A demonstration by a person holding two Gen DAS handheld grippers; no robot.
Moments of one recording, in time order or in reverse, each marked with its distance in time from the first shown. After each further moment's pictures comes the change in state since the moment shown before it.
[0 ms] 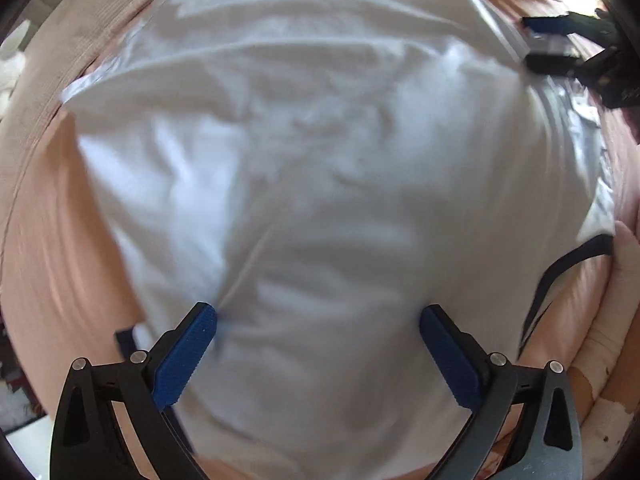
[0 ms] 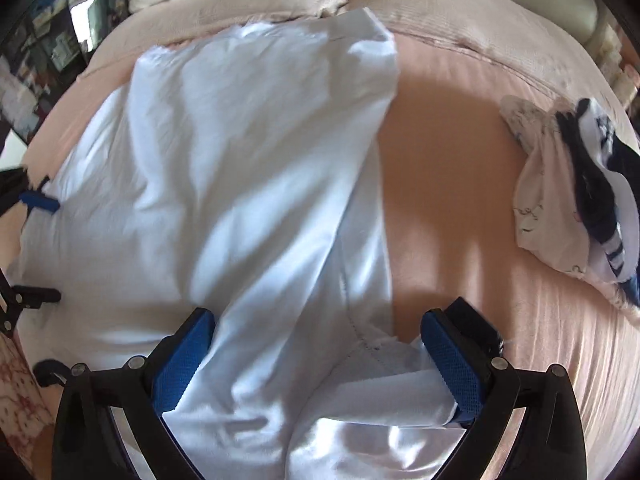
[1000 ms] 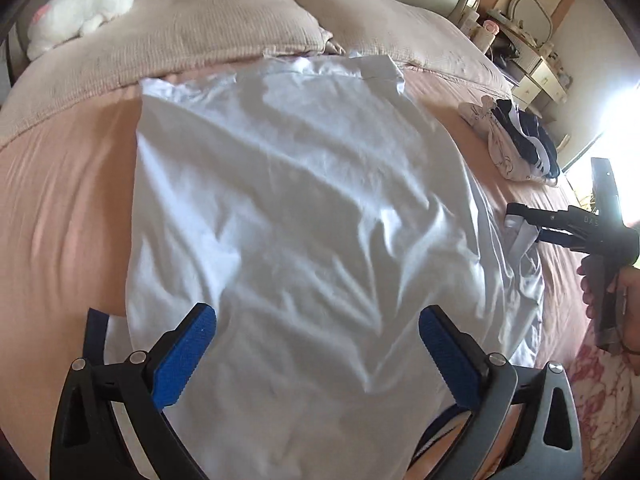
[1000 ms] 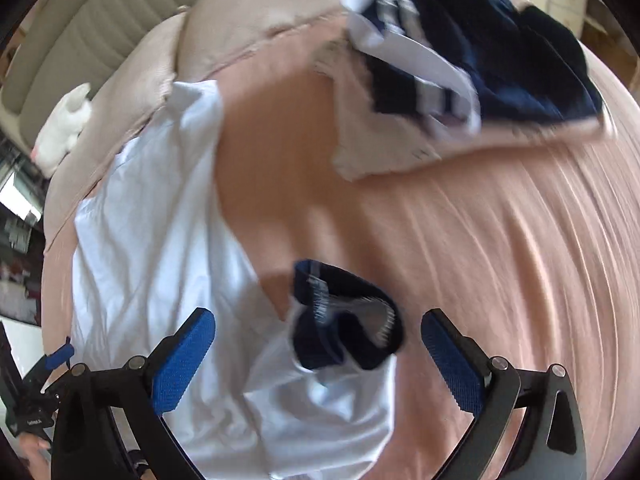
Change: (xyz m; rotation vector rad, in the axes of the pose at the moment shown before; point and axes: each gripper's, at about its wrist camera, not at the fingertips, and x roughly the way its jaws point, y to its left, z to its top) left arm -0.036 0.021 0.002 -0.387 -0.427 -0.173; right arm -0.014 -0.103 -0.003 0.579 0.013 -0.018
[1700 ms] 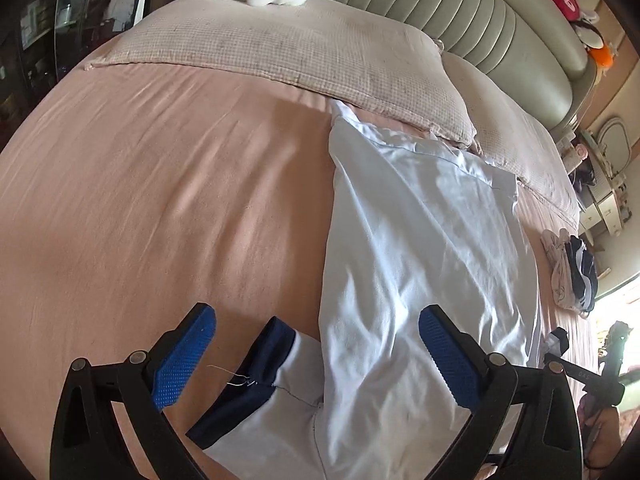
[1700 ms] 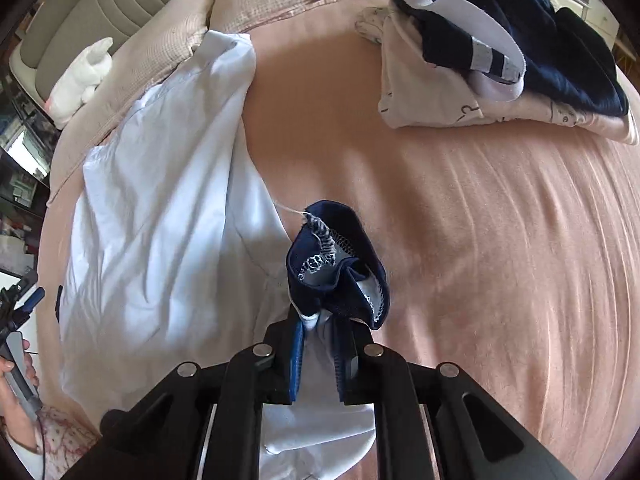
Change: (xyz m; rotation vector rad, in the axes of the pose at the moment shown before) left arm -0.047 0.143 -0.009 -0.448 -0.133 0.099; right arm 0.020 0.031 0.001 -0.189 0.049 0.028
